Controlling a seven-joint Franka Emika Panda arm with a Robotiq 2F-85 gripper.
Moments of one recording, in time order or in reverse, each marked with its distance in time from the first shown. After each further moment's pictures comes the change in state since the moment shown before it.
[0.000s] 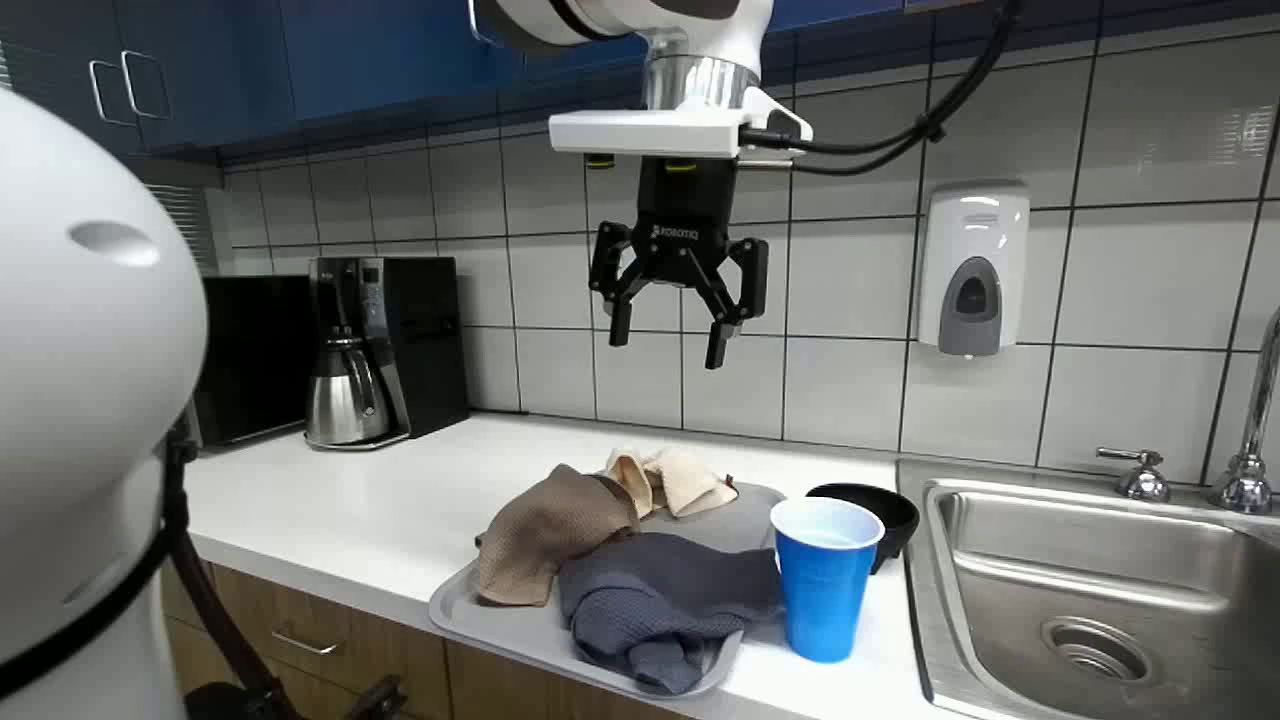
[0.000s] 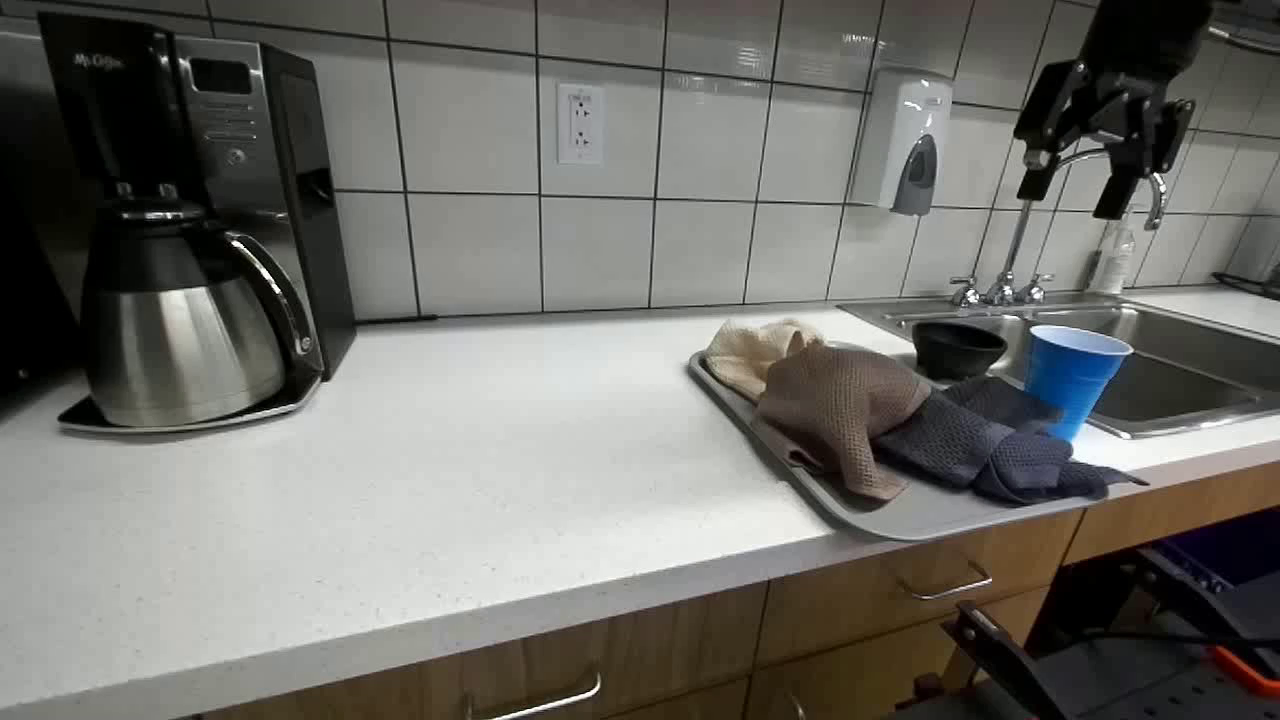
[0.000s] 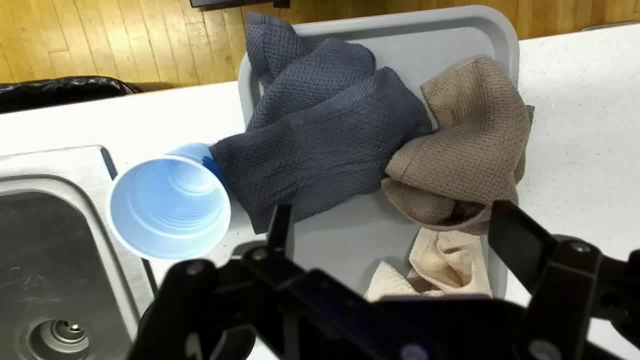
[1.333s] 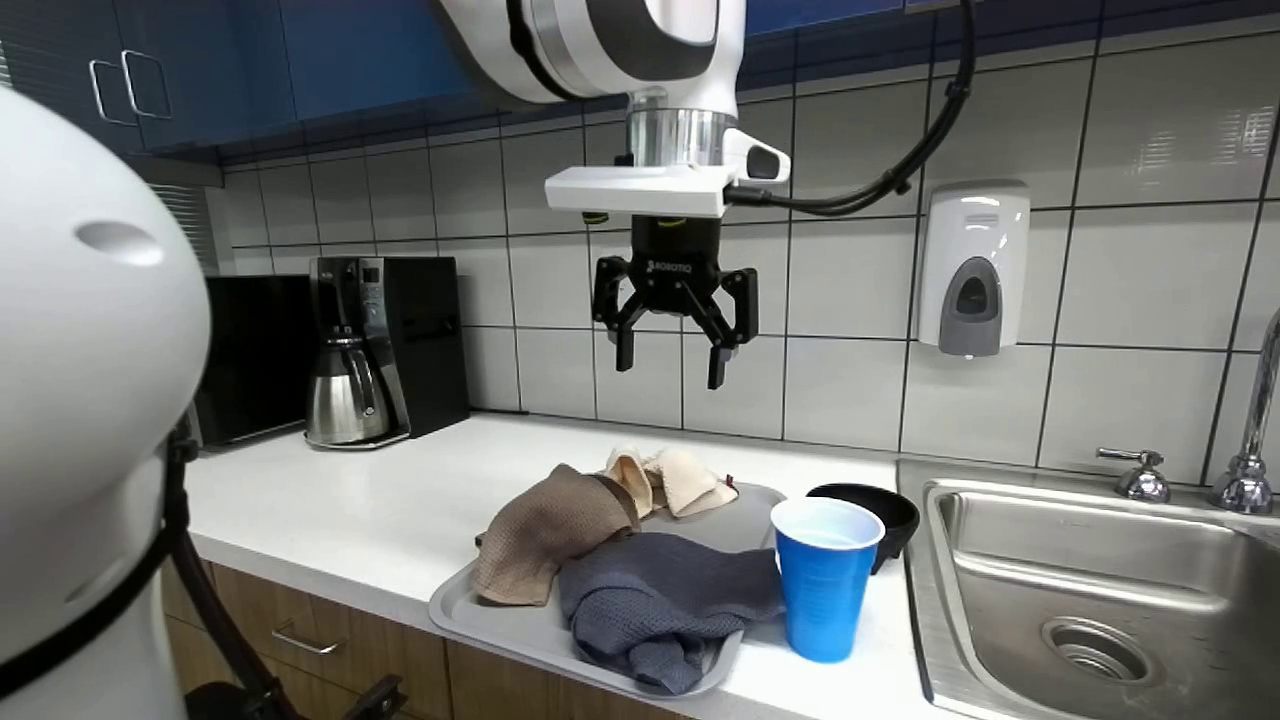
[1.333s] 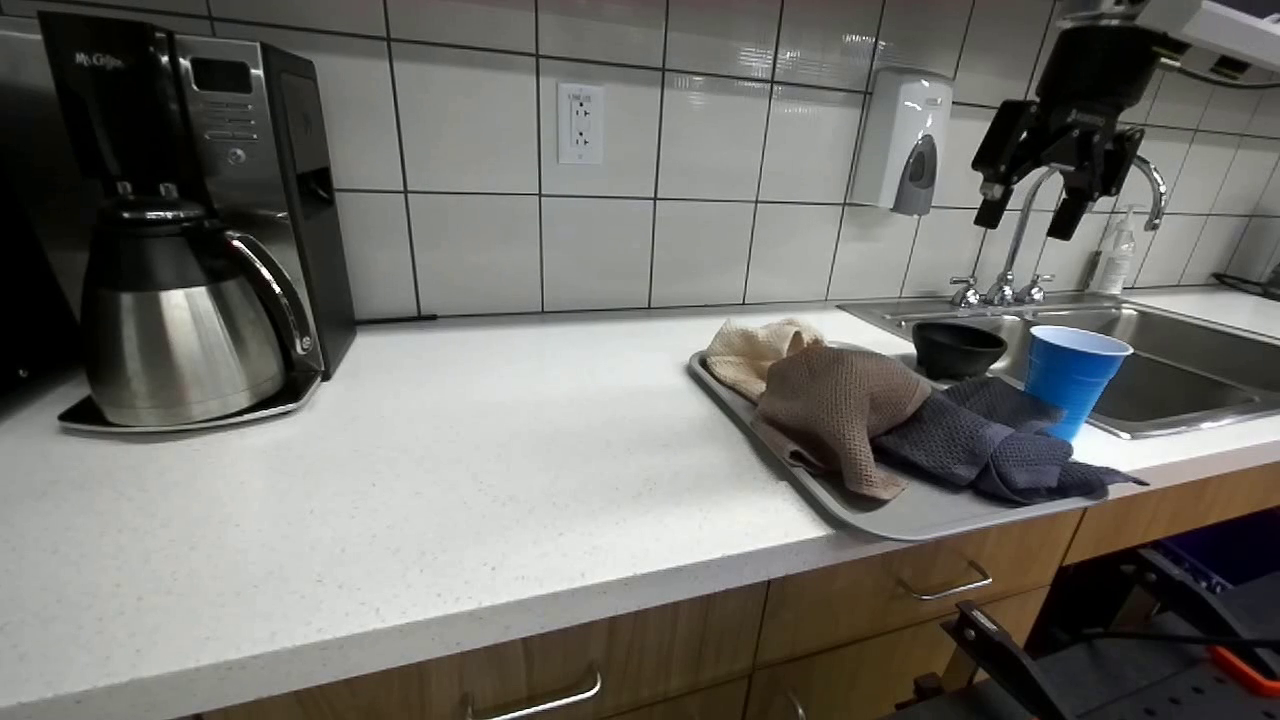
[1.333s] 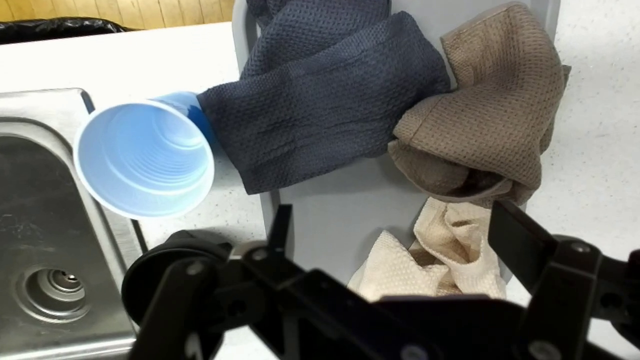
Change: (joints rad) arm 0.007 0.041 0.042 -0.066 0.001 0.212 0.001
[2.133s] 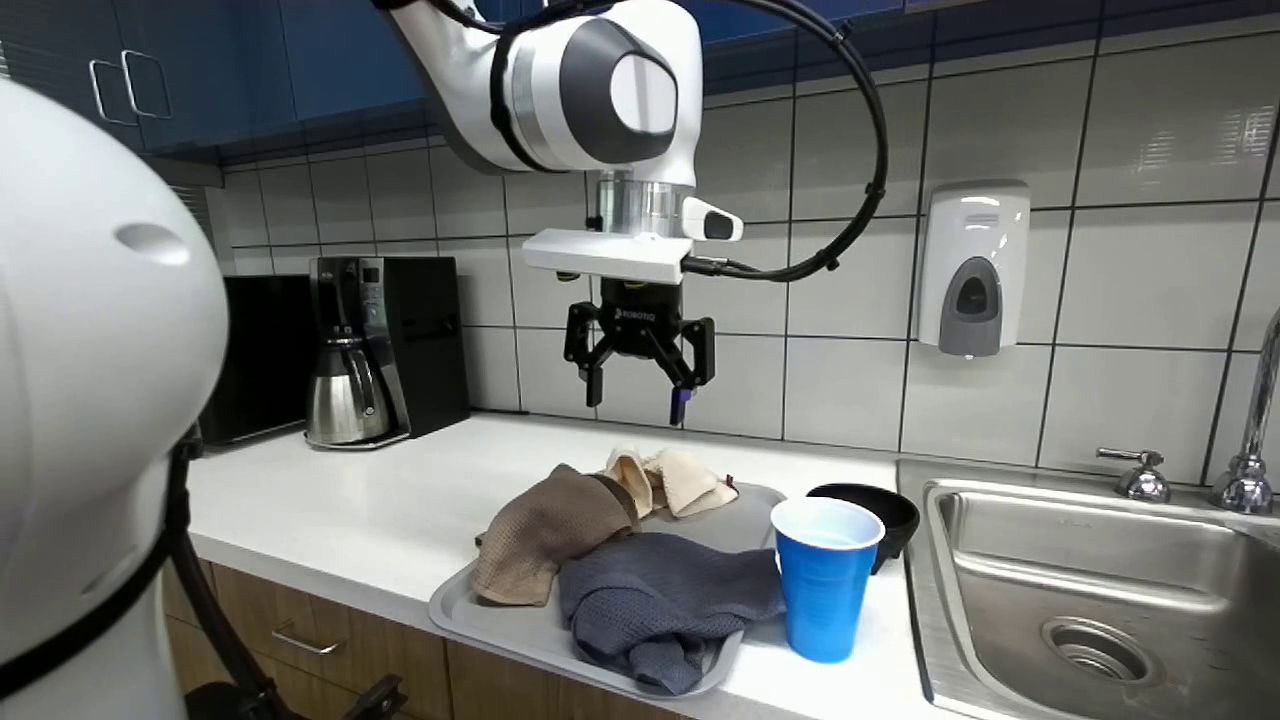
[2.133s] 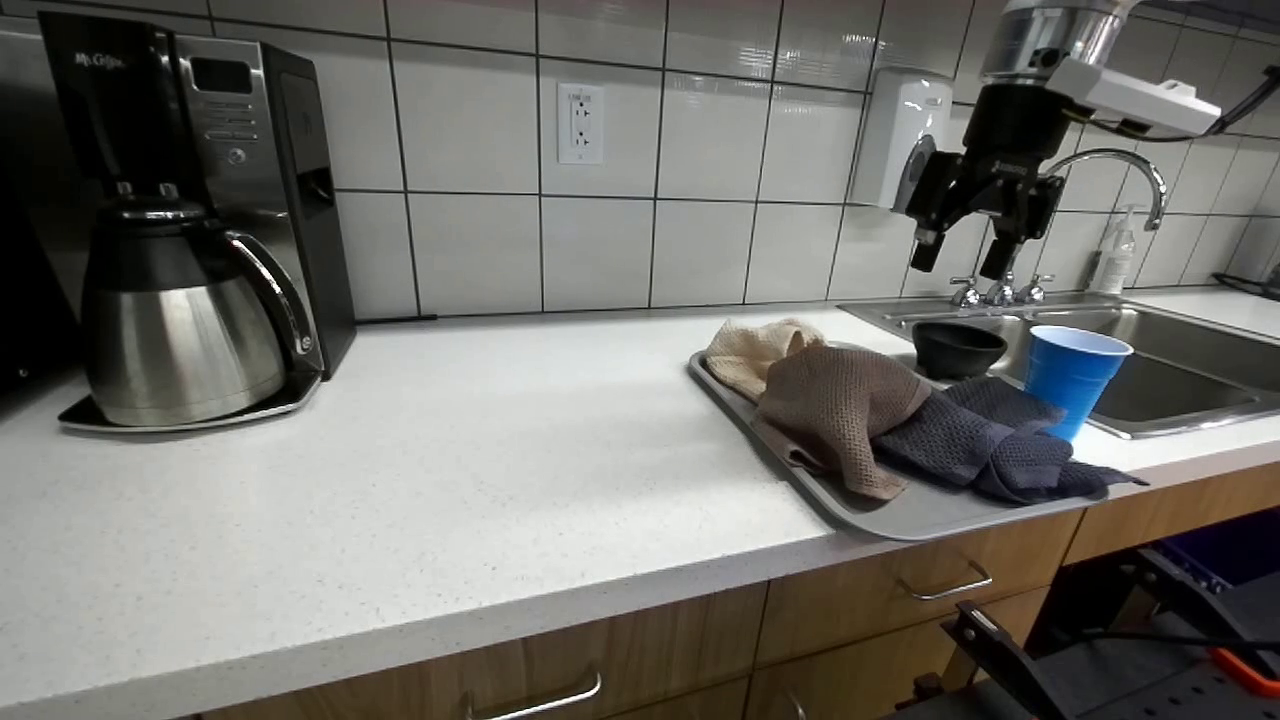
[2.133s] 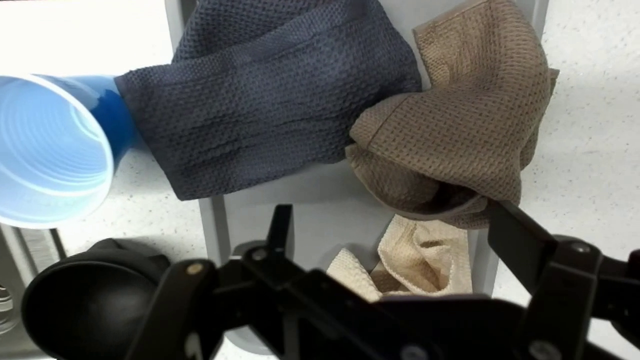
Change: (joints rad) arm 0.050 0.126 0.063 -0.011 0.069 0.113 0.000
